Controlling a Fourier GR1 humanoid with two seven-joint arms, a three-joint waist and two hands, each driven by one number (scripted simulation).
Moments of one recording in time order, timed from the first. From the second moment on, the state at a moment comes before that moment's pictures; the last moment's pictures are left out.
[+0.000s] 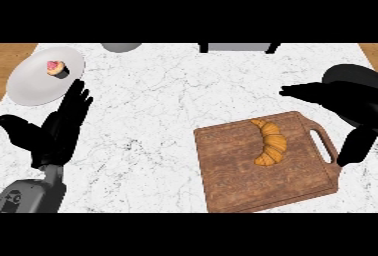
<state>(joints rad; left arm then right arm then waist) -0.17 0.34 -0.11 -1.57 0.29 0.25 0.18 -0.55 -0.87 0.42 -1.48 0.32 0.58 -0.06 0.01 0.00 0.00</state>
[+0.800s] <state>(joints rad) -0.13 0.31 -0.05 -1.59 0.26 0.20 0.19 -0.47 -0.75 0.42 -1.76 0.58 0.69 0.16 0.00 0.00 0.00</state>
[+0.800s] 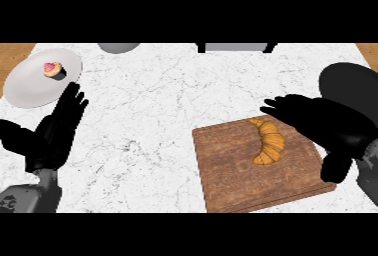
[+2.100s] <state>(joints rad) -0.16 0.23 0.02 -1.58 0.17 0.13 0.21 -0.49 -0.44 0.42 -1.42 0.99 0.65 0.04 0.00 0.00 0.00</state>
